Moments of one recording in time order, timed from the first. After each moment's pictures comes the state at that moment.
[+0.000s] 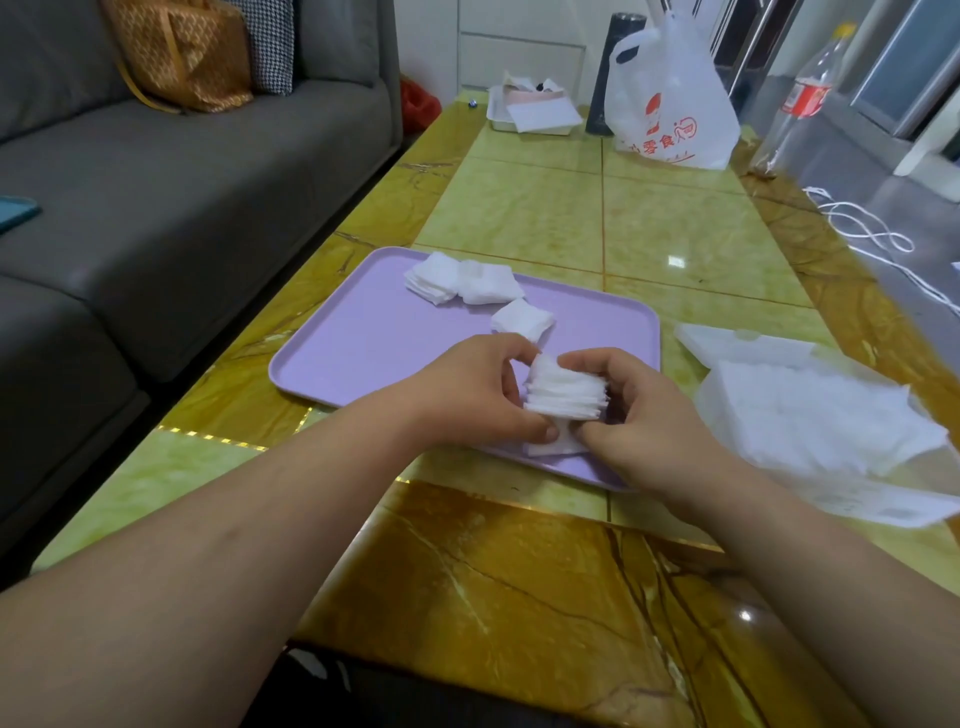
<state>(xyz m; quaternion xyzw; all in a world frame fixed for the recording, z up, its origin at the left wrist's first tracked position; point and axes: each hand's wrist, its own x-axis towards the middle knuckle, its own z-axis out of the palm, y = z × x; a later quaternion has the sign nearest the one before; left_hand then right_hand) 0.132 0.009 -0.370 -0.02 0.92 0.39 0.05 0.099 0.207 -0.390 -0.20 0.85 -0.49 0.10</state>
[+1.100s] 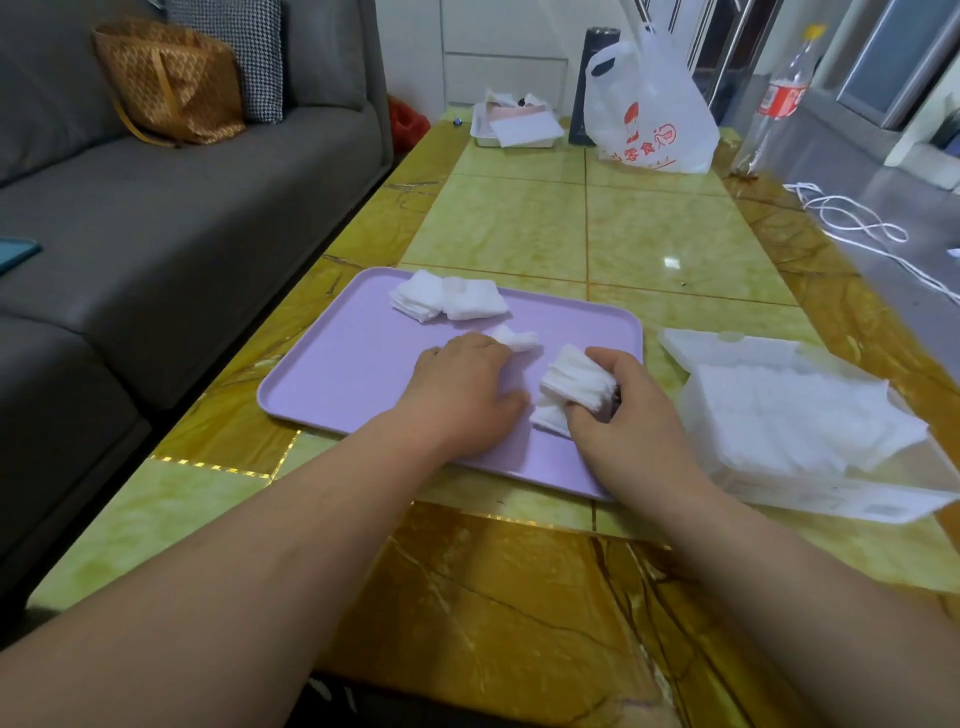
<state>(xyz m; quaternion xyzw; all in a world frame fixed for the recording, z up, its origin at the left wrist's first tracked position) 0.104 0.014 -0.391 -0.03 0.99 0.14 -0.01 0.095 0.203 -0.400 -0.12 0.88 -0.46 -0.01</state>
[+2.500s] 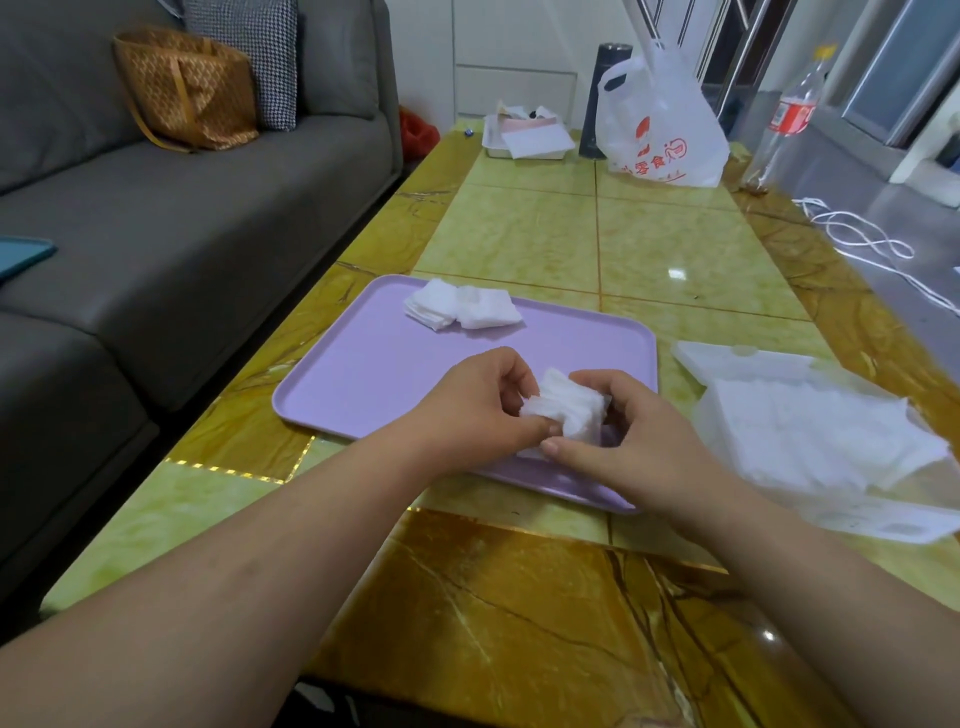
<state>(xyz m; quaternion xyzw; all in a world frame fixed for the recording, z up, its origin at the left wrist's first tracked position) 0.126 0.012 -0.384 -0.05 0.90 0.44 -0.02 0.094 0.211 -0.396 -0.18 0.83 -0.51 0.11</state>
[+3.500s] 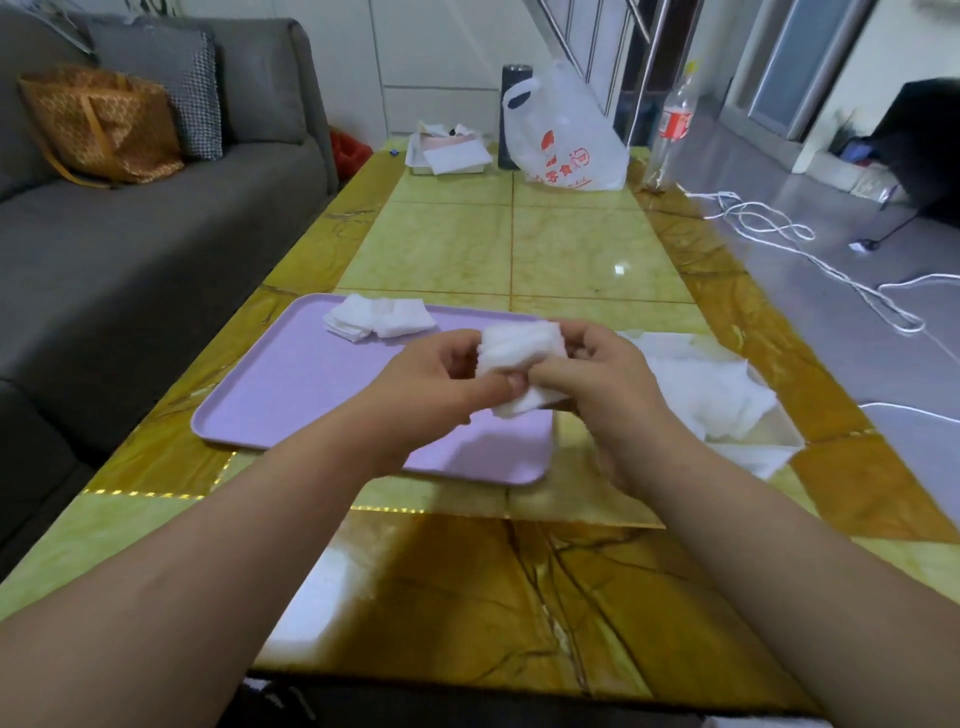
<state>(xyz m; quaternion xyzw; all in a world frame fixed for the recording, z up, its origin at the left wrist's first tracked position) 0.142 0.068 -0.333 0.02 0.80 0.60 0.03 0.111 0.249 -0.333 -0.07 0.71 -0.70 0.09</state>
